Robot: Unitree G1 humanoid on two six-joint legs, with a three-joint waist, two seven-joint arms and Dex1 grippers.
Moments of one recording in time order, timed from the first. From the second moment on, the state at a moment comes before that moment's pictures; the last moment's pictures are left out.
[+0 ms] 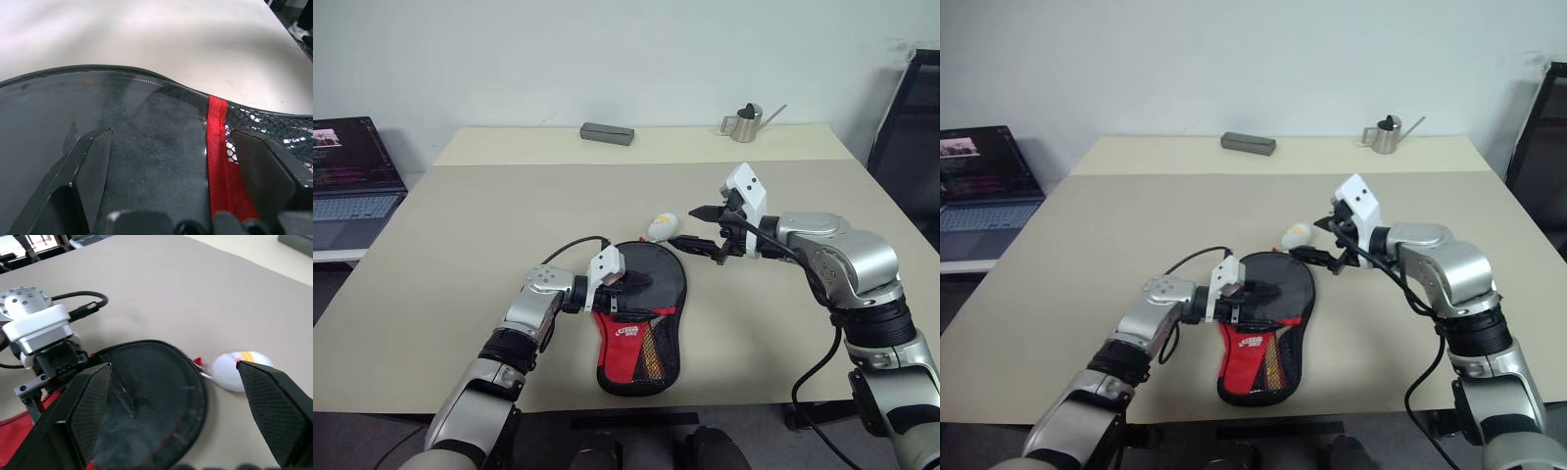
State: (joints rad) left arm -0.63 0.41 -0.24 0.54 -0.18 0.05 -1.29; right arm -0.78 -0.53 0.13 -0.11 0.45 0.91 0.75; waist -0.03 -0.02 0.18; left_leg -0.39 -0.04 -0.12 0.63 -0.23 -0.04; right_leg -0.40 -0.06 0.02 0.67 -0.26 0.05
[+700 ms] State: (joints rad) left arm -0.64 0.41 -0.25 0.55 -0.15 0.06 -1.31; right arm -1.10 -0.18 0.09 0.73 0.22 0.65 0.46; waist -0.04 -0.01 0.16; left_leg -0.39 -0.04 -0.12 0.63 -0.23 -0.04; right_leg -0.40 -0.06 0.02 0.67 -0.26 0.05
